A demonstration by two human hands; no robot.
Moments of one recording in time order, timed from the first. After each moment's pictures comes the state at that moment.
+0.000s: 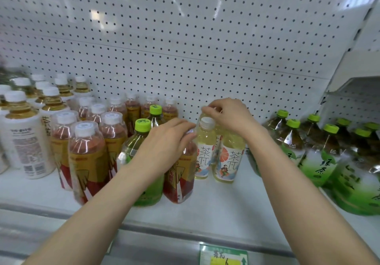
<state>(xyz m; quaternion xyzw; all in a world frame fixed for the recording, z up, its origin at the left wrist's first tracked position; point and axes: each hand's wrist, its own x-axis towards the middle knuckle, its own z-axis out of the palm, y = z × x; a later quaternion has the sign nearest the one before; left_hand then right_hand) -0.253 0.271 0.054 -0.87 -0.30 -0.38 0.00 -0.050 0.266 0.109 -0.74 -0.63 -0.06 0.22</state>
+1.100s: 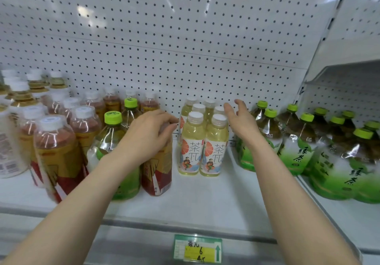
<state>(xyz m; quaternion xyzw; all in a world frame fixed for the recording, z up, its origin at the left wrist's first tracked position) -0.231 0.270 0.053 -0.87 -0.31 -0.38 -0.04 0.020 0.226 0.069 -0.76 -0.46 0.10 0.44</state>
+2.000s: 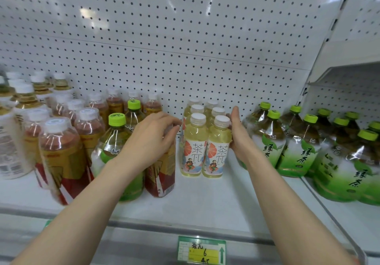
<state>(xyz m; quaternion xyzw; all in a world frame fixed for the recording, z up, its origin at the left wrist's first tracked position) -0.229 0.270 0.048 -0.87 -0.32 -0.38 -0.03 0.015 0.237 0.032 -0.61 -0.39 0.34 0.60</state>
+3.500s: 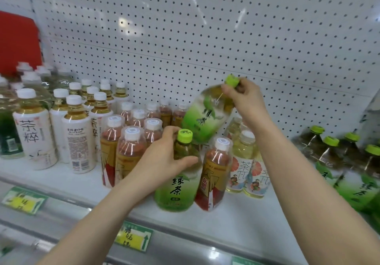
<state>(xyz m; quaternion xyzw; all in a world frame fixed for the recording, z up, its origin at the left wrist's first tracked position) -0.337 0.271 0.044 -0.81 -0.38 -0.37 -0.24 -0.112 0.300 0.142 -0.57 -0.58 0.10 0.58</state>
